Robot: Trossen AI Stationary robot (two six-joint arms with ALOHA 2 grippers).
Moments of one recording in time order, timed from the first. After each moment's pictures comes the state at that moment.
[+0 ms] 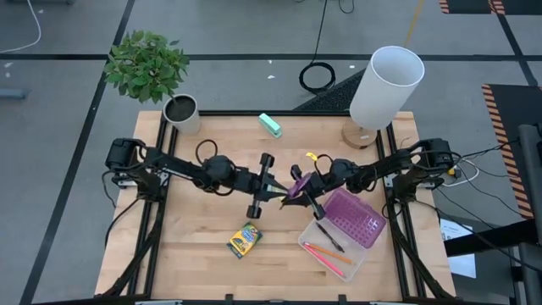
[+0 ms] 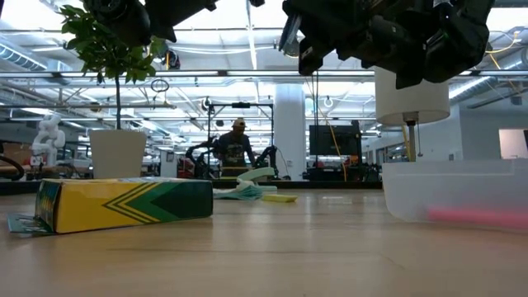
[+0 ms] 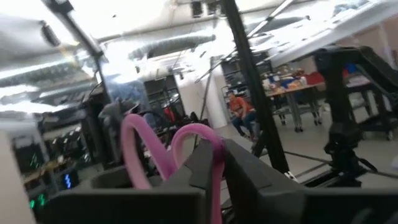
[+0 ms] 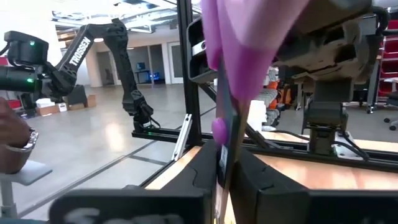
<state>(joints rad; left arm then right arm) -0.06 1.68 0.88 1.17 0.29 0.21 0.01 1.64 0.56 1.22 -0.46 0.14</state>
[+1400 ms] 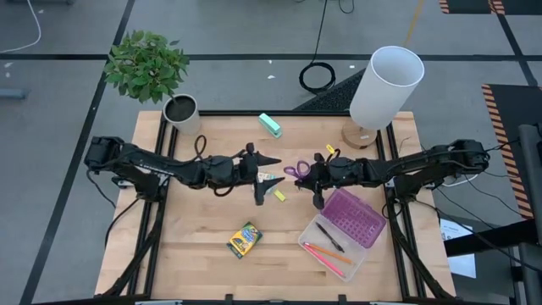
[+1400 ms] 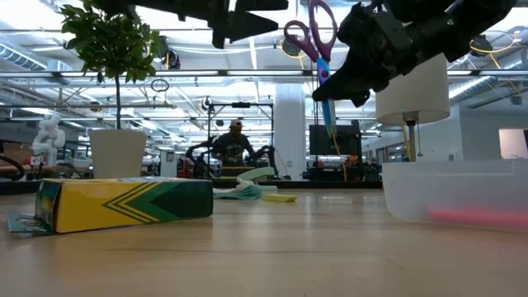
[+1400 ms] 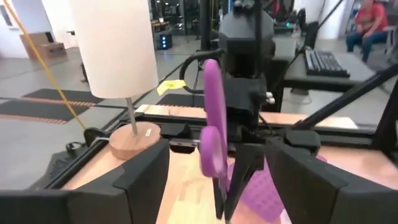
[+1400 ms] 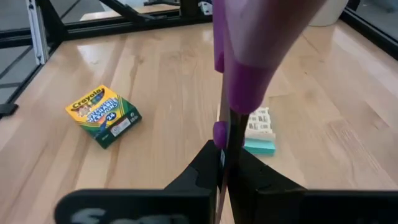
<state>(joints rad) -0.09 1.48 0.88 0.54 -0.27 0.00 0.01 1.28 0.56 0.27 0.03 0.13</state>
